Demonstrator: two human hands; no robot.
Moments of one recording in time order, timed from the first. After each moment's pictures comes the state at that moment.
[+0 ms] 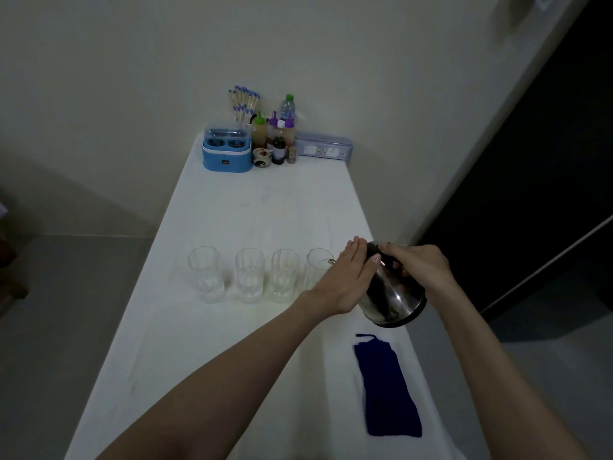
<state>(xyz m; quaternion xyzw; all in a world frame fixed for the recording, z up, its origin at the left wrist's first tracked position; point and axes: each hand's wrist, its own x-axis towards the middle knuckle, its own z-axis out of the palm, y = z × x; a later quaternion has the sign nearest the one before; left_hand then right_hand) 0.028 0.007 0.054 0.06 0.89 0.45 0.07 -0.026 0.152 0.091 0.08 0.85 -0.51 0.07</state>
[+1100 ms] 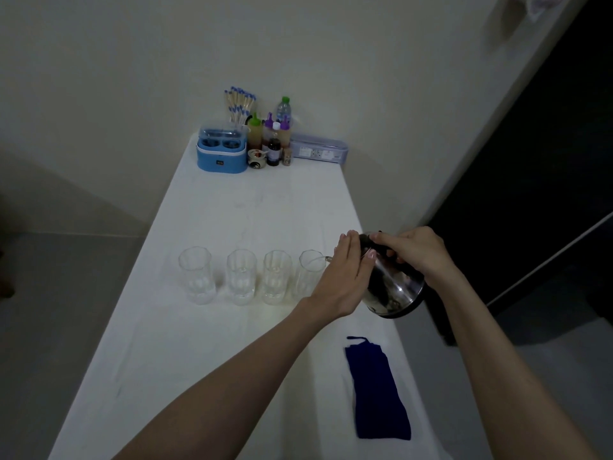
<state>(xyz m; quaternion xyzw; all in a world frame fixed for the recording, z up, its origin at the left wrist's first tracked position) 0.026 0.024 0.059 0.00 0.85 0.52 -0.02 -0.044 0.150 0.120 -0.02 0.91 -0.41 0.05</state>
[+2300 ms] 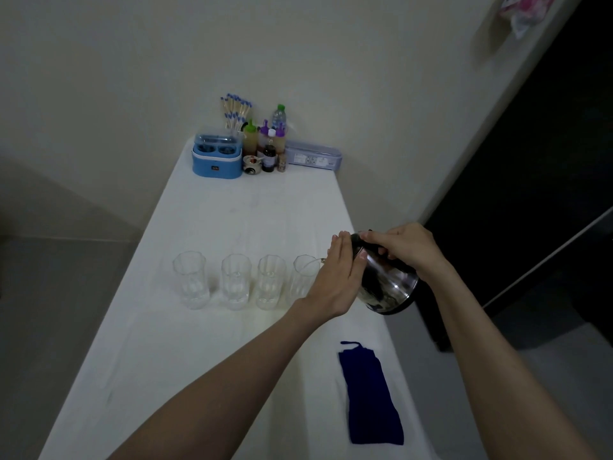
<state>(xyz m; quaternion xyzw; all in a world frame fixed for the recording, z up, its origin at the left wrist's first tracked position) 0.029 0.023 0.070 -0.01 0.84 0.54 -0.03 -0.052 0.143 0.133 -0.03 0.93 -0.36 0.05</state>
